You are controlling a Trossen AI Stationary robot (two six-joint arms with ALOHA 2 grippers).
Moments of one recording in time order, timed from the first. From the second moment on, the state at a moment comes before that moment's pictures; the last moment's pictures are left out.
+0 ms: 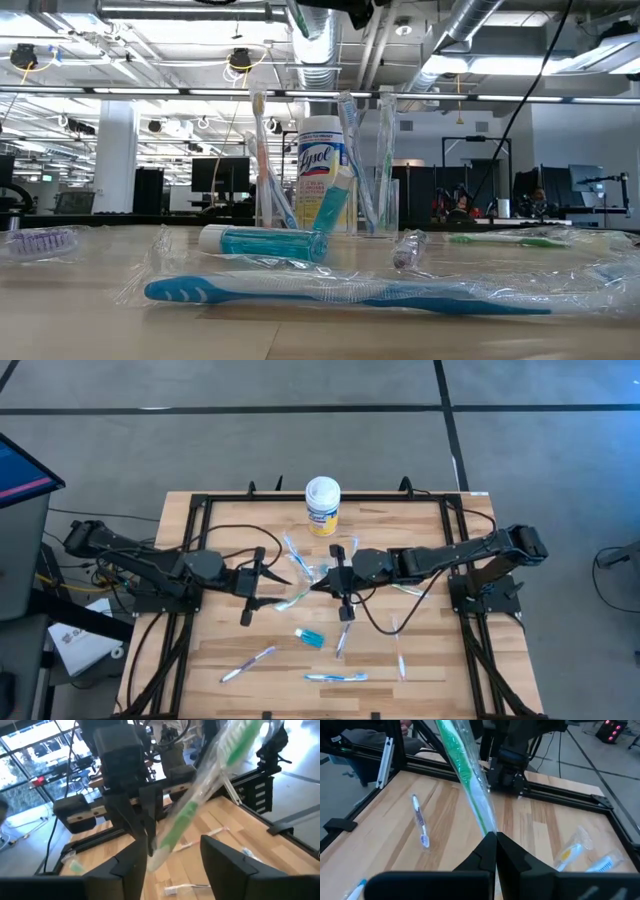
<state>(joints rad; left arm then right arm) -0.26 1.00 0.72 0.14 -0.16 0.31 0.15 1.57 1.21 -0.05 0.07 -0.14</state>
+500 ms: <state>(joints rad) -0.26 0.99 0.72 0.23 -0.11 0.35 0.15 1.57 1.21 -0.04 0.07 -0.14</state>
